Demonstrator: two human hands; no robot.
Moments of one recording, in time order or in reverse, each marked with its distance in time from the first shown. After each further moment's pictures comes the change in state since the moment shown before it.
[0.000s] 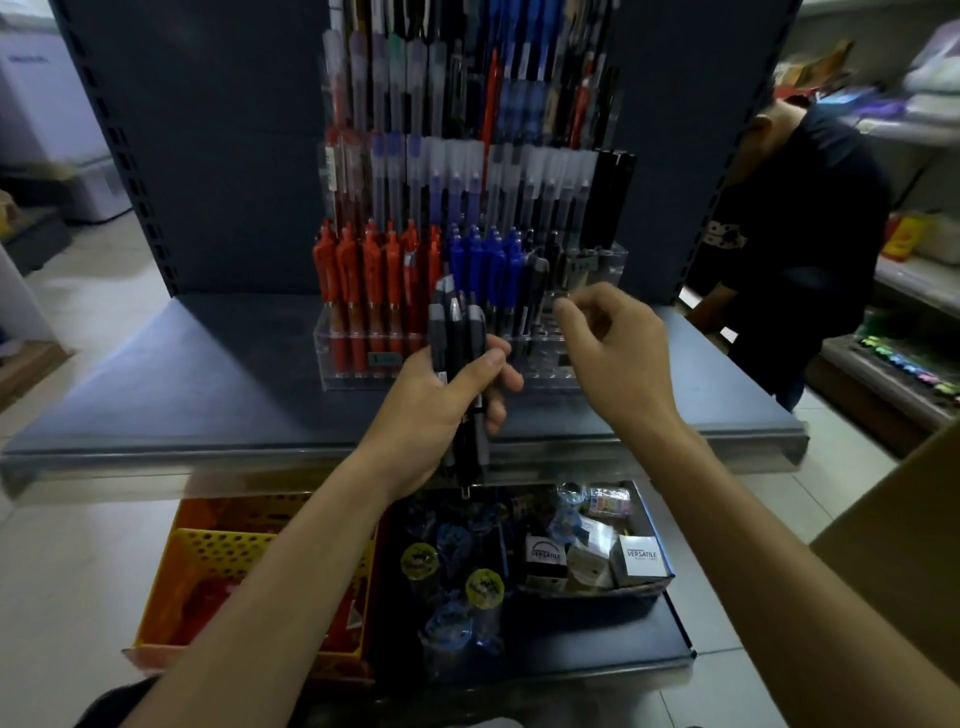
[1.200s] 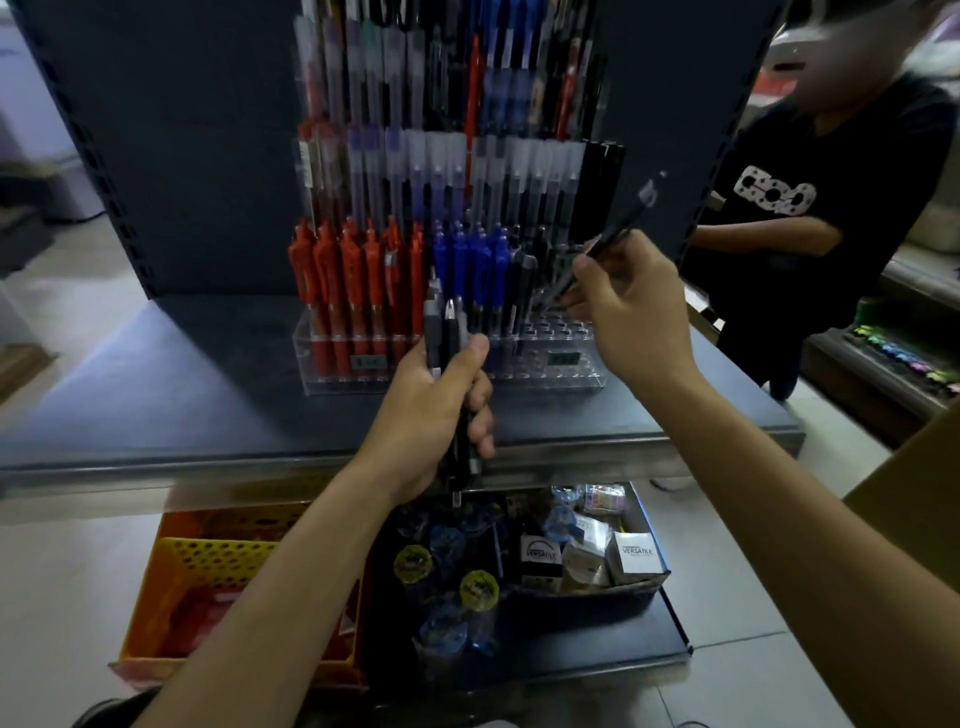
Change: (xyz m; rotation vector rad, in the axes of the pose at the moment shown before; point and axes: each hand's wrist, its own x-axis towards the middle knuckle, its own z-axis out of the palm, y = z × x) left_hand 0.009 -0.003 0.009 -0.086 0.083 -0.131; right_hand 0.031 0.000 -0.011 0.194 0.019 0.088
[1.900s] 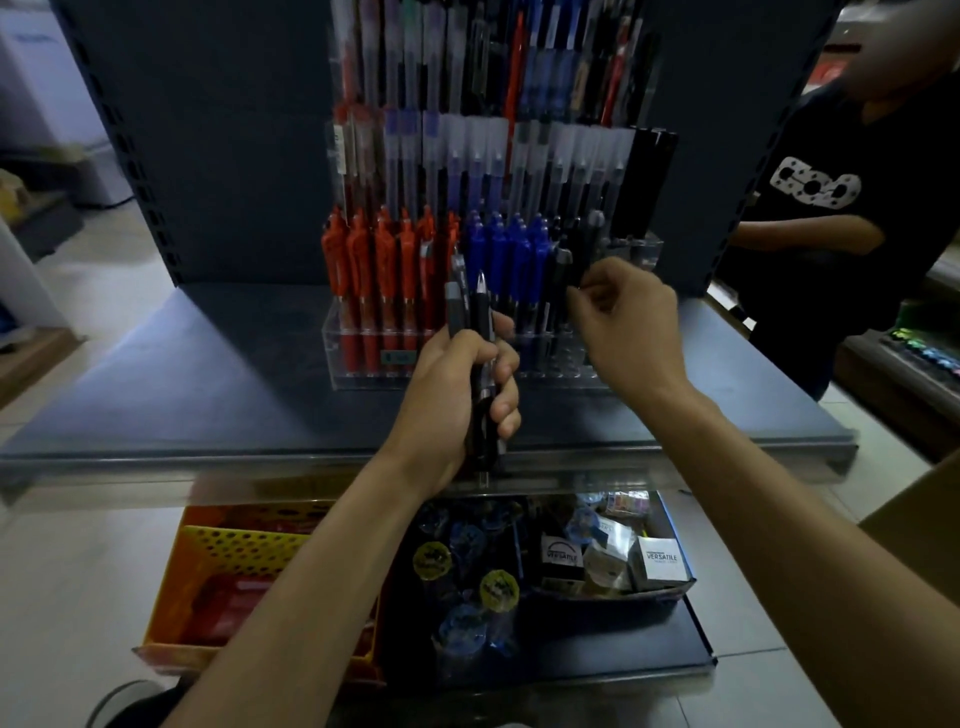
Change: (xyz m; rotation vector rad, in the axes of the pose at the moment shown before) left_hand 0.008 0.000 -0.008 -0.274 -0.065 0.022; right_hand -0.001 0.017 0.030 -0.358 -0.049 -0.079
